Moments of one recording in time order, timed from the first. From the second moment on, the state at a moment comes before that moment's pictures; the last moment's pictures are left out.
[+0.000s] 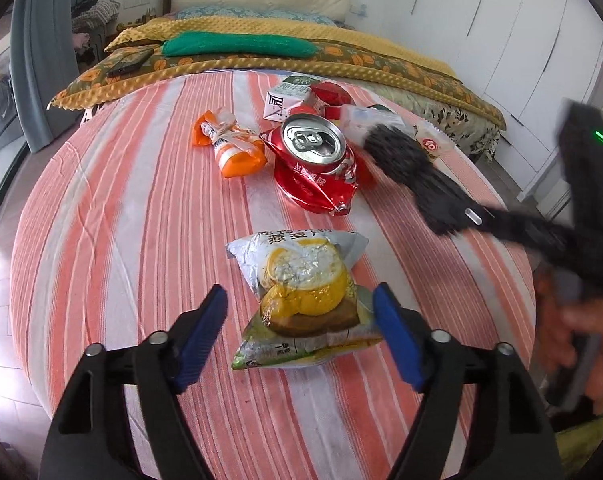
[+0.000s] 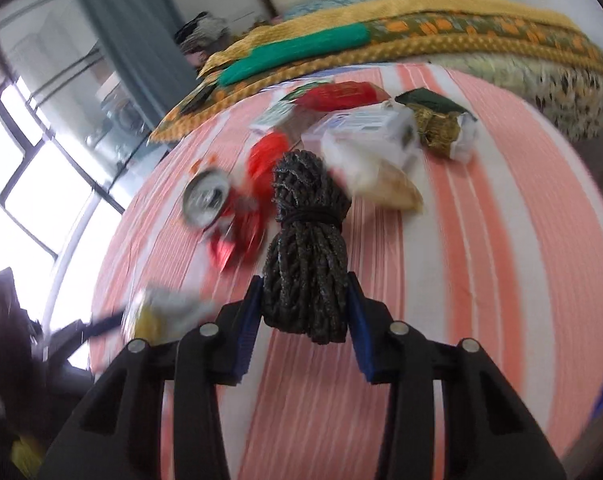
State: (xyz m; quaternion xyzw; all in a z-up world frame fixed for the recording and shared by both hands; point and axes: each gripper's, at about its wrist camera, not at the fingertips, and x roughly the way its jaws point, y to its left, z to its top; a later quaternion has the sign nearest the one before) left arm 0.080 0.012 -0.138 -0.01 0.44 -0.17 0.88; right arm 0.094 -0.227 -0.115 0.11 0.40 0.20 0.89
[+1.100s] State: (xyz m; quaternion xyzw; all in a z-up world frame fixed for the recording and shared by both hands) left arm 0.092 -0.005 -0.133 0.07 0.45 -0.21 0.86; right arm 0.089 -0.219 -0.116 -0.04 0.51 0.16 0.85
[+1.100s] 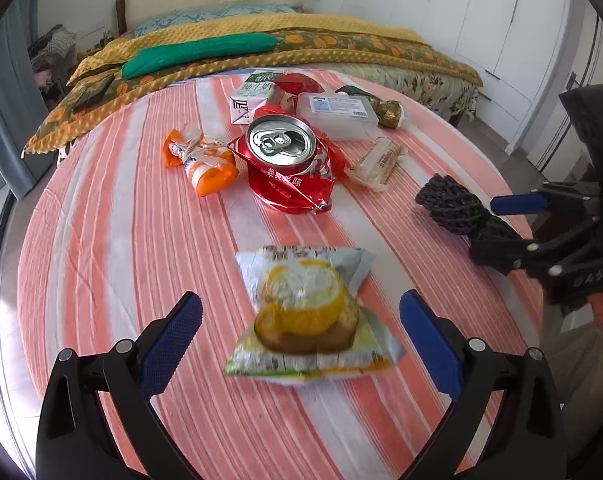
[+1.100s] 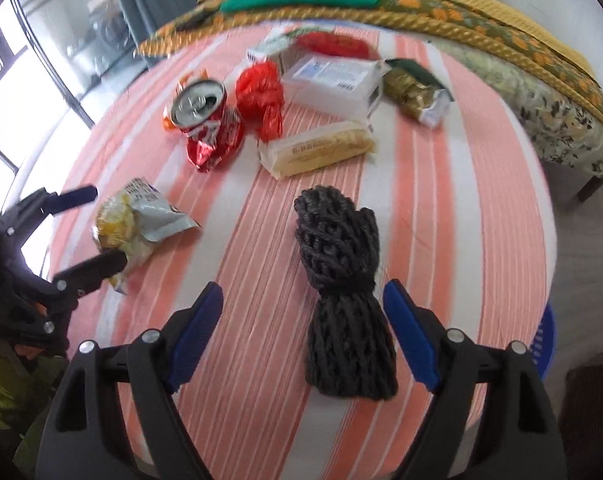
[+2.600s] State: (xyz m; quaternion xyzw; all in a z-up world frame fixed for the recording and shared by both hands) left arm 0.118 -0.470 -0.190 0.11 0.46 -0.42 0.77; right arm 0.058 -0.668 -0.220 0.29 0.44 -0.10 0.85
